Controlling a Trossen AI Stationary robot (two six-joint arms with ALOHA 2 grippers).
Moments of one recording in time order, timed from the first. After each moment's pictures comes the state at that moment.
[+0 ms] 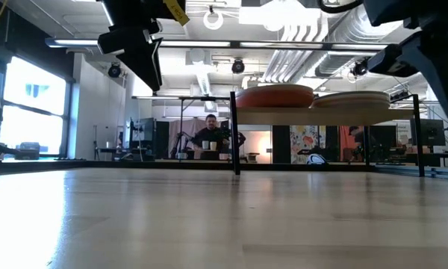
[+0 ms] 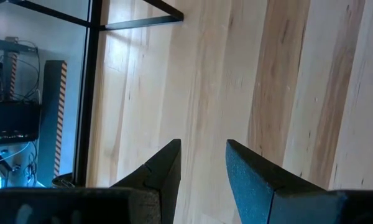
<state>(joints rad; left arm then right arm) -0.25 1.62 1.28 -1.04 -0.67 -0.23 0.53 1.60 1.12 -0.92 -0.07 0.42</state>
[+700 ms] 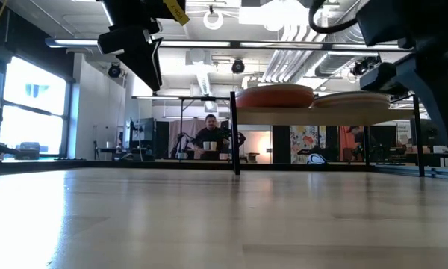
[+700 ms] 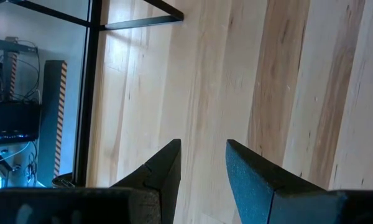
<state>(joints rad) -0.25 1.62 1.28 -1.05 -0.67 -0.23 0.53 1.69 1.12 -0.84 -0.08 0.36</state>
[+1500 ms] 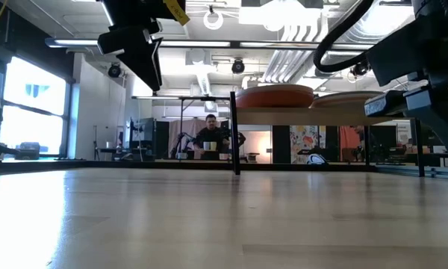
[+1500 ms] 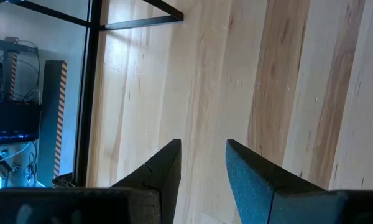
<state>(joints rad) -0.25 1.62 1.28 -1.05 -0.67 -0.23 0.54 1.80 1.12 -0.85 -0.12 0.31</state>
